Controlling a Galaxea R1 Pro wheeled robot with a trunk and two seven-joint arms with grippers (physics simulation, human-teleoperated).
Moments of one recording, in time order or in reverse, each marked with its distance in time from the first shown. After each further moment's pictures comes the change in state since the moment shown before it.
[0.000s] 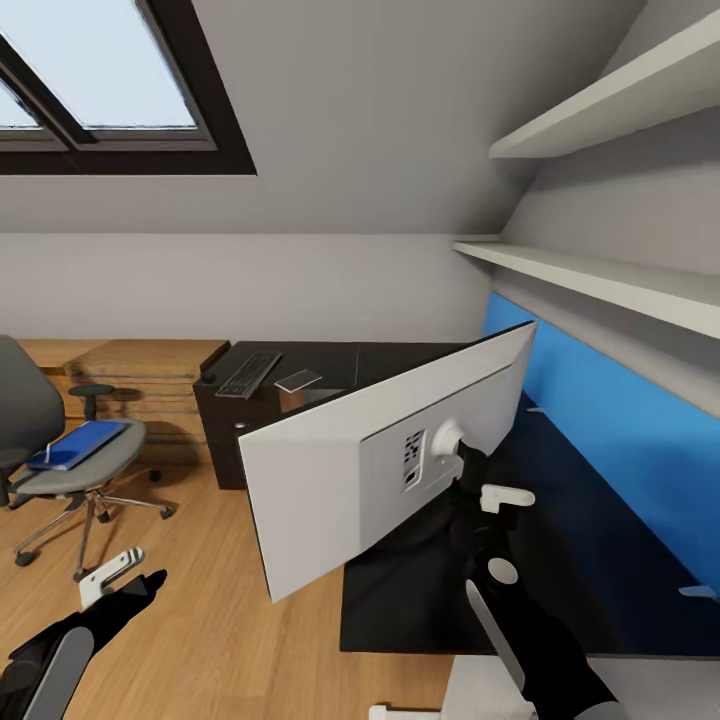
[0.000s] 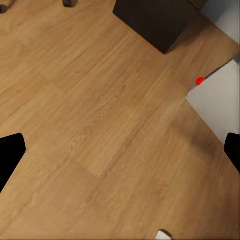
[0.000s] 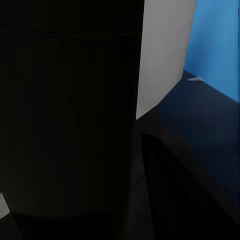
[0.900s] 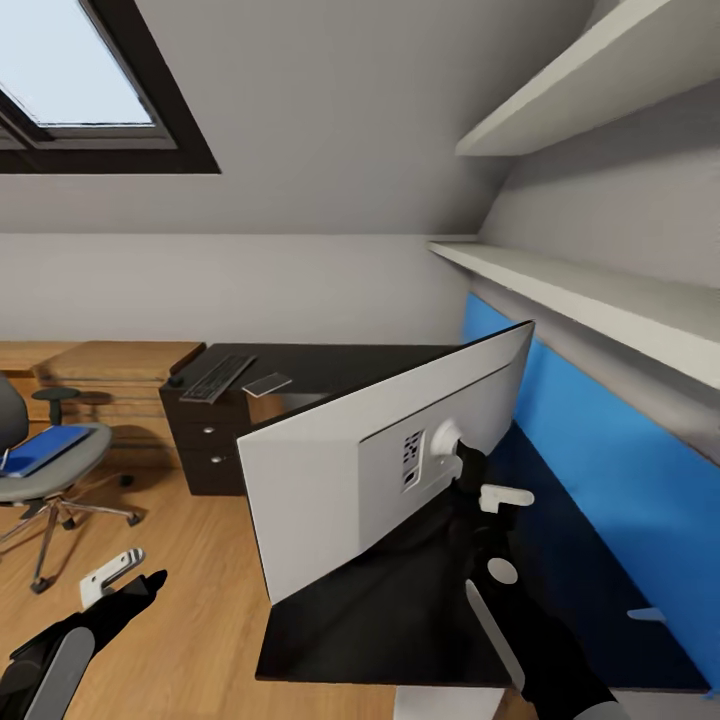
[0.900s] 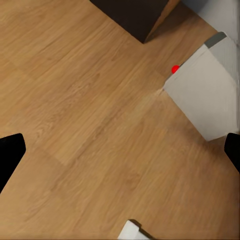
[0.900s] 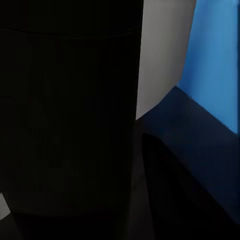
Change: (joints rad) left arm 0.001 -0.001 -0.002 0.000 0.000 -0.002 0.000; right arm 0.000 0.000 0.002 -0.001 -0.005 0.001 0.006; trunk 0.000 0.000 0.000
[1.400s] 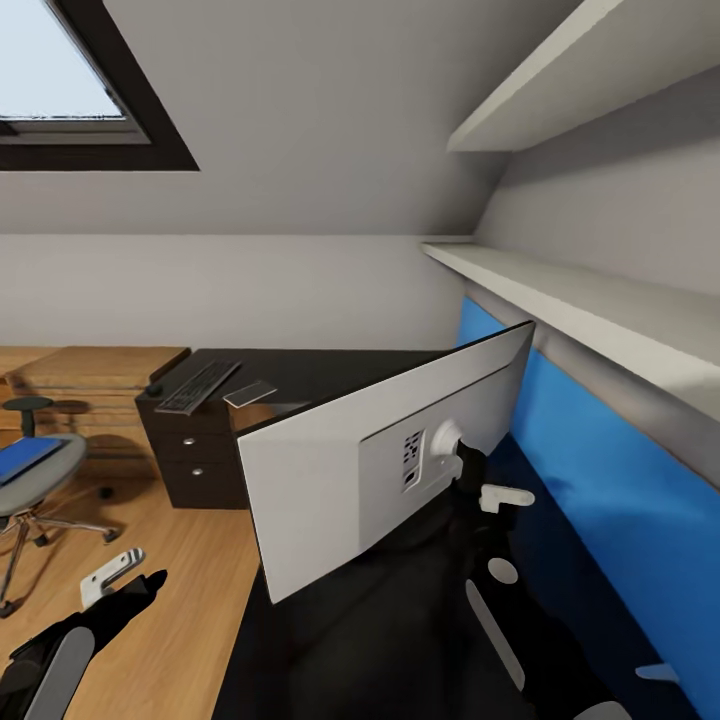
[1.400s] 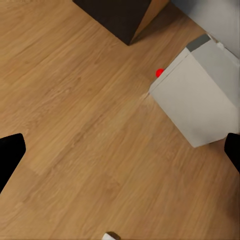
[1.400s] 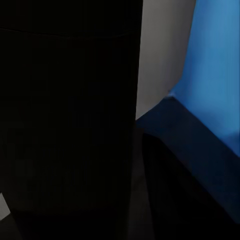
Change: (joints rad) left arm 0.000 0.000 0.001 -0.001 0.000 0.001 -0.002; right arm 0.000 0.000 0.000 0.000 -0.003 0.000 -0.003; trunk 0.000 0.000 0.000
